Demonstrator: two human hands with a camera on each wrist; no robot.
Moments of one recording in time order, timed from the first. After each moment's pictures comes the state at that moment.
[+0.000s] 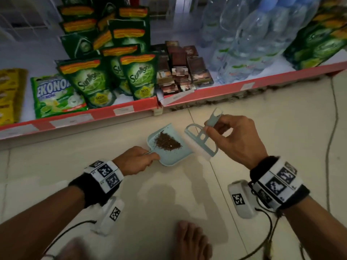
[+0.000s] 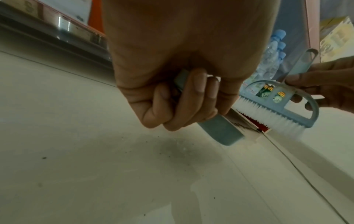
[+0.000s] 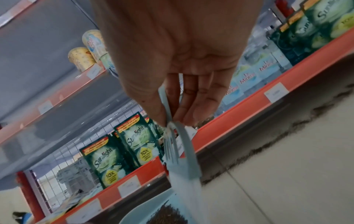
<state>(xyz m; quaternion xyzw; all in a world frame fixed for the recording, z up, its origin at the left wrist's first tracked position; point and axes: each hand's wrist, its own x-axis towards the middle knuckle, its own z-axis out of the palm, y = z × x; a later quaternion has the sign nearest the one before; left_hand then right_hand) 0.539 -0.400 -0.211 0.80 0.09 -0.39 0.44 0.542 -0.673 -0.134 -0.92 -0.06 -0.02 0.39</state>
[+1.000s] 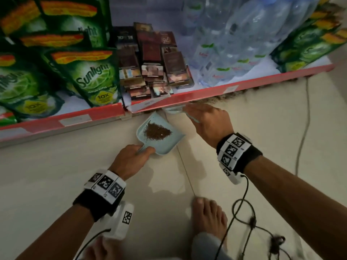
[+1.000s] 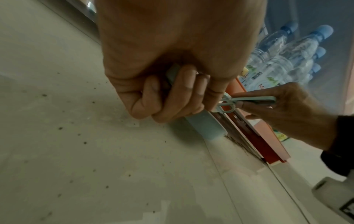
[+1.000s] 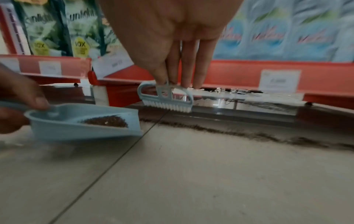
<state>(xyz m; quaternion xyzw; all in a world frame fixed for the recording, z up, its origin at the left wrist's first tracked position) 0.595 -0.472 -0.276 0.81 0.11 -0.30 0.49 0.651 -0.705 -0.191 -0.99 -0.16 -0.01 0.06</state>
